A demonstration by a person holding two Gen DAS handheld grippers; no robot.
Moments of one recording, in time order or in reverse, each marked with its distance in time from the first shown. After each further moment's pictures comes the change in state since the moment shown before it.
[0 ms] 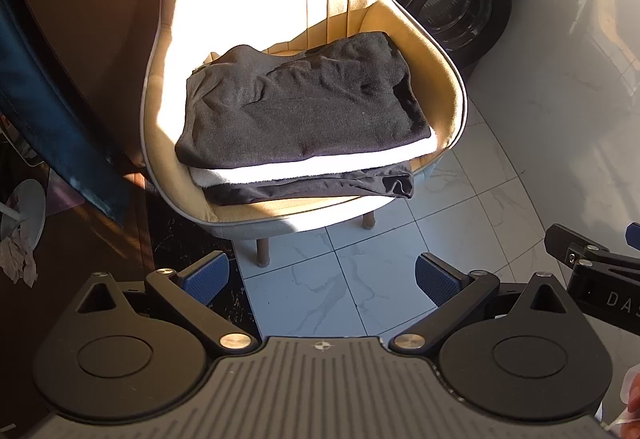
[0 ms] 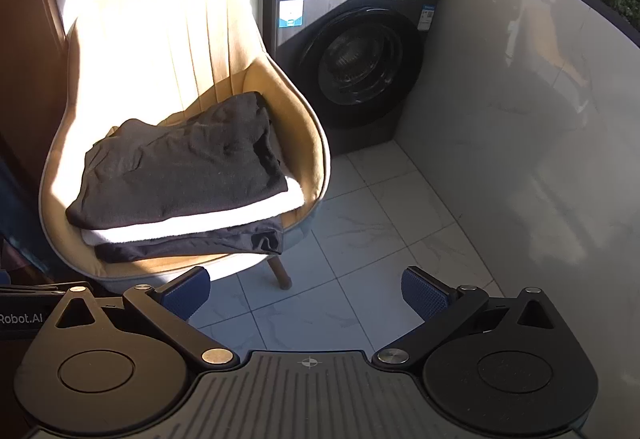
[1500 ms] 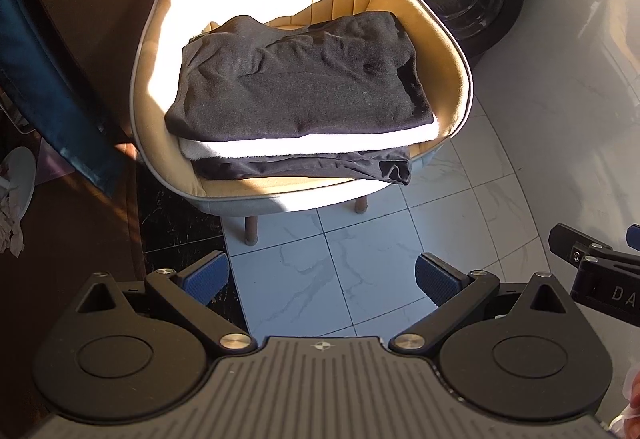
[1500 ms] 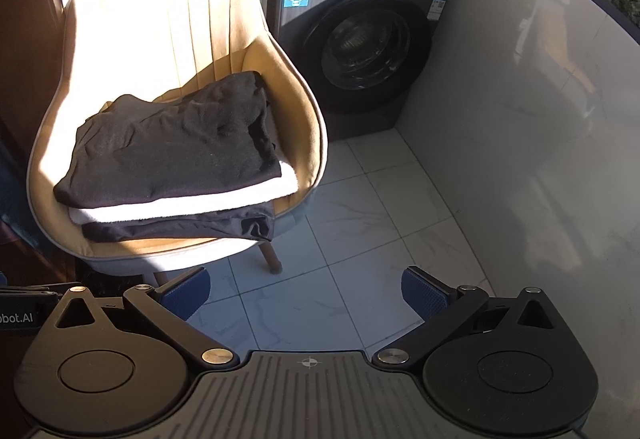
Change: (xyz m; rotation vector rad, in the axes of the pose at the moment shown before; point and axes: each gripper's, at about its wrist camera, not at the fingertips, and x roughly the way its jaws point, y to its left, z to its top) left arm 0.022 0.002 -0.002 -0.063 0.067 -0.027; right arm 0.023 -0.007 0.009 -0.058 0.066 -0.012
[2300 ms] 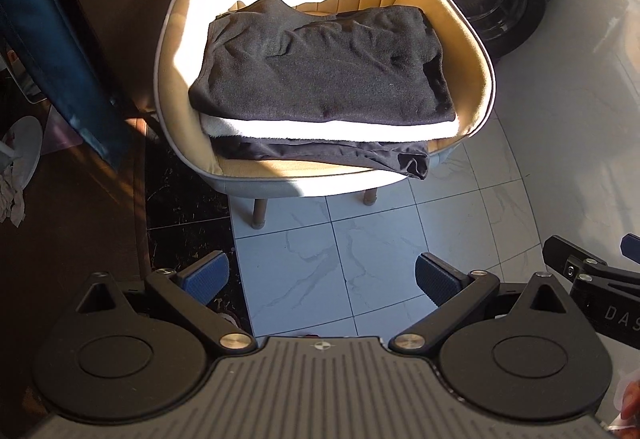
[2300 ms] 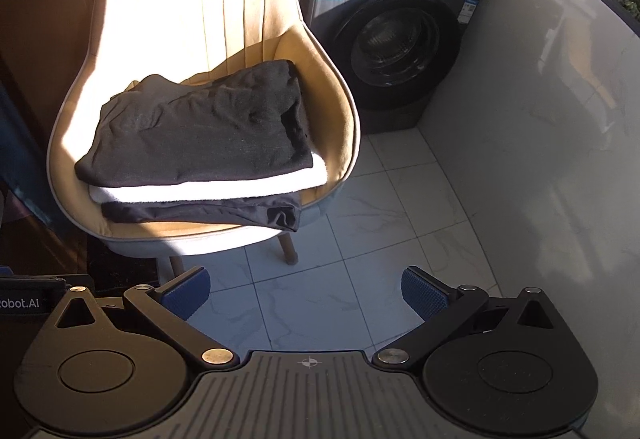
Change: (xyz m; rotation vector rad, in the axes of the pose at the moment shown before) left arm 0.000 0.027 -0.007 -0.080 0.026 0.006; right arm 0.001 0.030 -0.002 -0.070 0.026 0.037
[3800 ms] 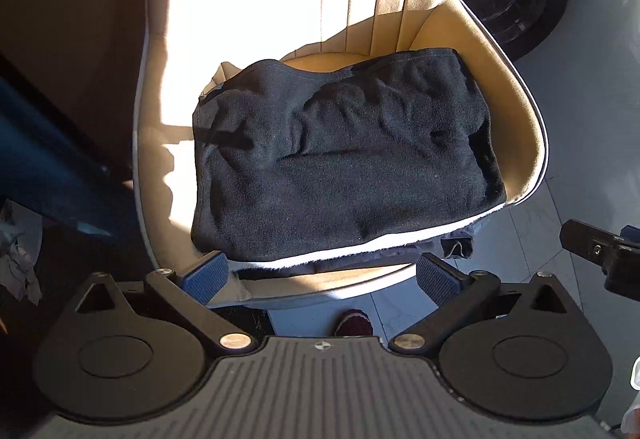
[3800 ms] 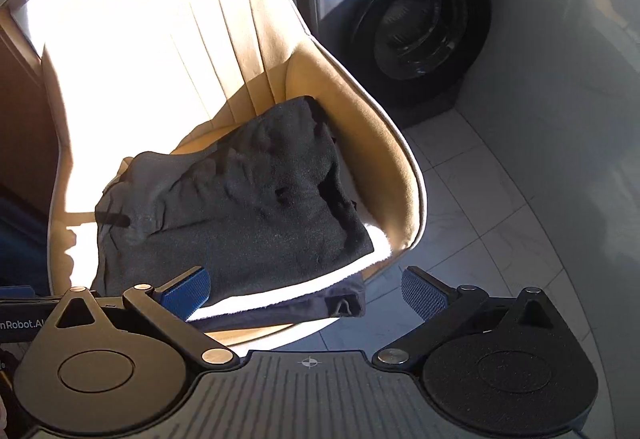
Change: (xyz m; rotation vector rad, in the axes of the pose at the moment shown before) left arm 0.076 0.037 0.177 0.134 0.053 0.019; right arm 0.115 0.011 0.145 0.205 0.066 0.115
